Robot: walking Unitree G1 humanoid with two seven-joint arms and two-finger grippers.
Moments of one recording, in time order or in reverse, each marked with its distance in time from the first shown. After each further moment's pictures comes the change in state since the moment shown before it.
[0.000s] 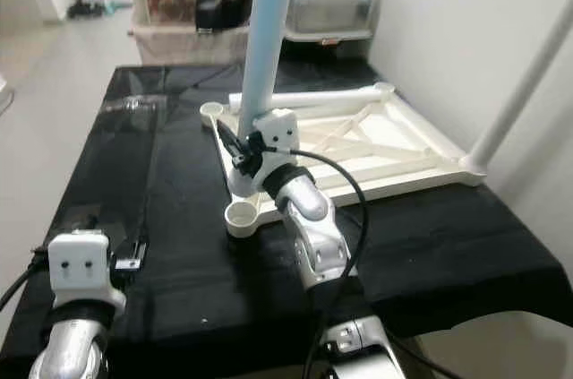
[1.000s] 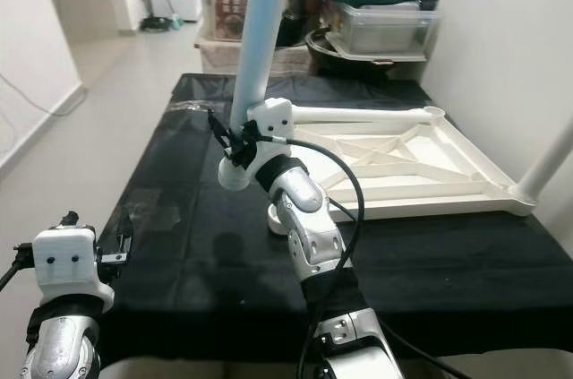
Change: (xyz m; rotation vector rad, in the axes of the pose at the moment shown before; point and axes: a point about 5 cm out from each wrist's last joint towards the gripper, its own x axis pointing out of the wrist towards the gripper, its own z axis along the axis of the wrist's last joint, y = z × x) left arm 0.005 0.008 0.004 0.029 -0.022 0.048; right arm 0.009 0.002 0.012 0.026 -0.037 0.018
